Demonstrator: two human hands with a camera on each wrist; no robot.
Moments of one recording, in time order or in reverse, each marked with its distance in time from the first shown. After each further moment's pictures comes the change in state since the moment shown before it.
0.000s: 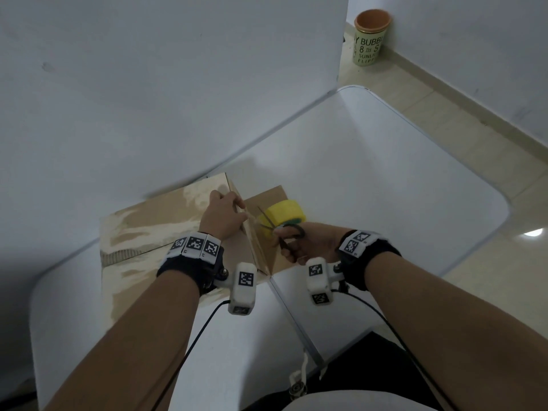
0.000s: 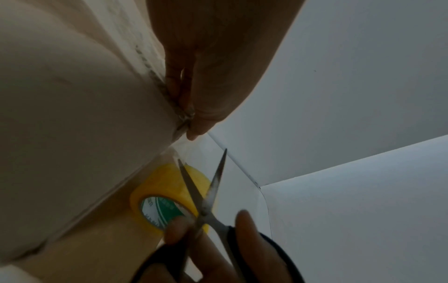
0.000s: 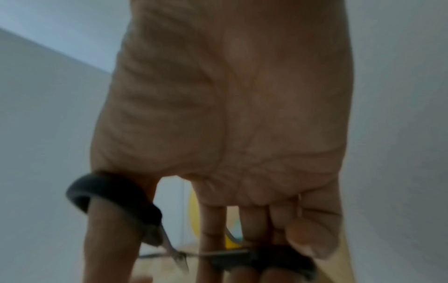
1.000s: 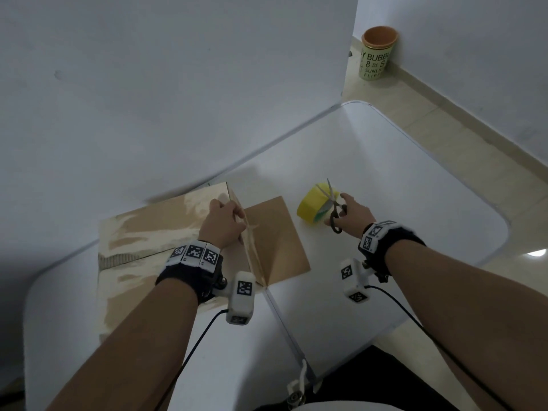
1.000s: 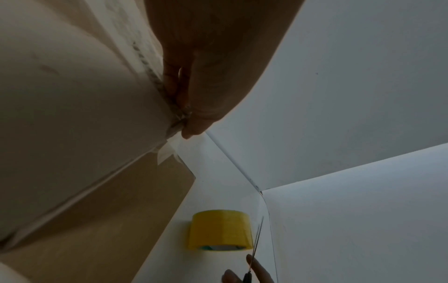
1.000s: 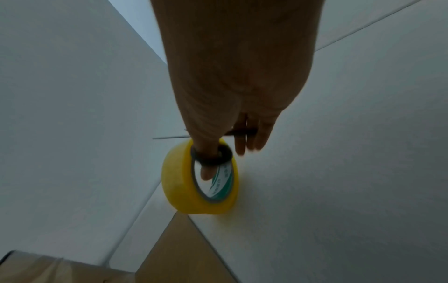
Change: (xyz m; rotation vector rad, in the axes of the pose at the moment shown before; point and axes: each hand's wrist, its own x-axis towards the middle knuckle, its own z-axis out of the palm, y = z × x) left_hand -0.001 0.003 0.000 -0.001 0.002 -0.035; right_hand -0.003 -0.014 -0.108 -0.866 0.881 -0.115
